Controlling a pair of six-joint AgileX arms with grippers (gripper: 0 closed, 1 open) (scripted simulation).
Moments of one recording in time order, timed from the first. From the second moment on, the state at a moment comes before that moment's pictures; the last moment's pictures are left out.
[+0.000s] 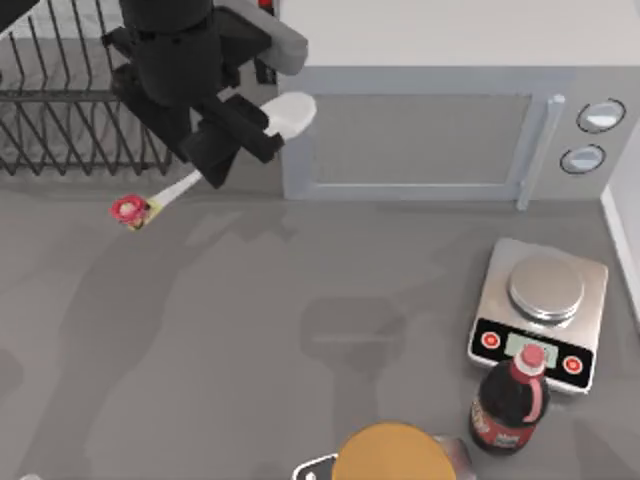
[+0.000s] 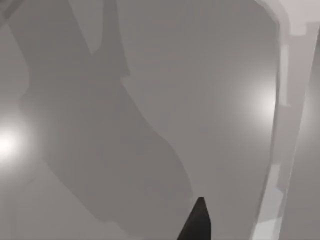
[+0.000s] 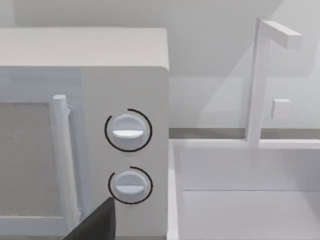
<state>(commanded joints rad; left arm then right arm) -0.49 2.04 2.05 -1.56 0.01 0.33 0.00 0.00 0.00 0.00 0.00 0.00</state>
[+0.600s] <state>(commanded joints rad) -0.45 1.96 2.04 -1.53 0.02 0.31 0.00 0.00 0.00 0.00 0.00 0.00</state>
